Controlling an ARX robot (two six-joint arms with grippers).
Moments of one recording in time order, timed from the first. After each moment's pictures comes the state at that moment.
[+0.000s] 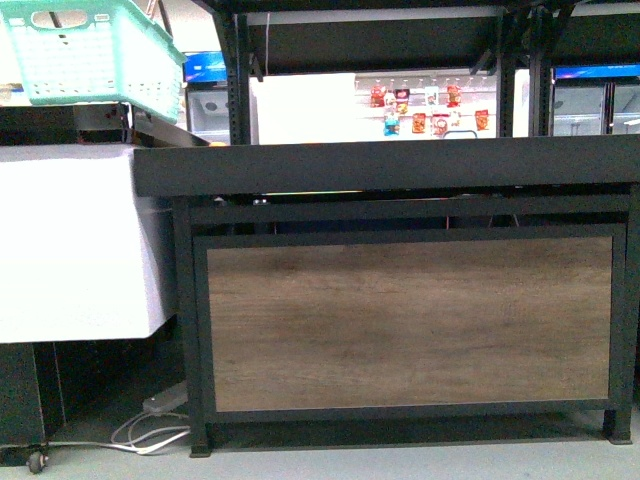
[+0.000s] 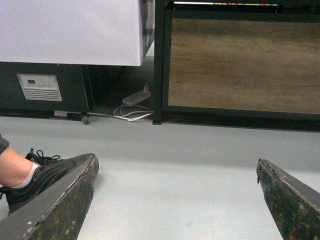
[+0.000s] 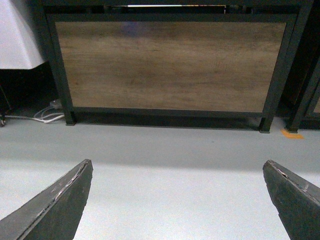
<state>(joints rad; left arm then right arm) -0.01 0.00 0.01 0.00 0.00 0.00 0.00 0.00 0.02 0.00 0.00 0.00</state>
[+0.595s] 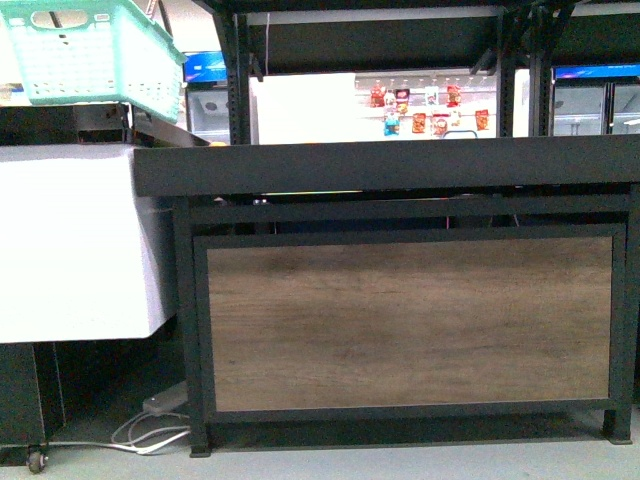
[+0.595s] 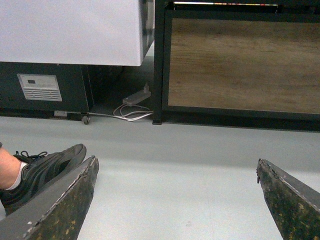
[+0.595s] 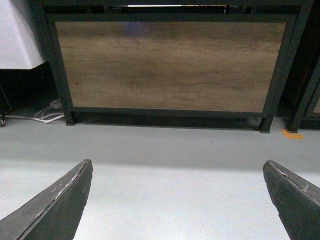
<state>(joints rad) -0.01 0.00 0.01 0.00 0.00 0.00 0.00 0.00 0.02 0.00 0.00 0.00</state>
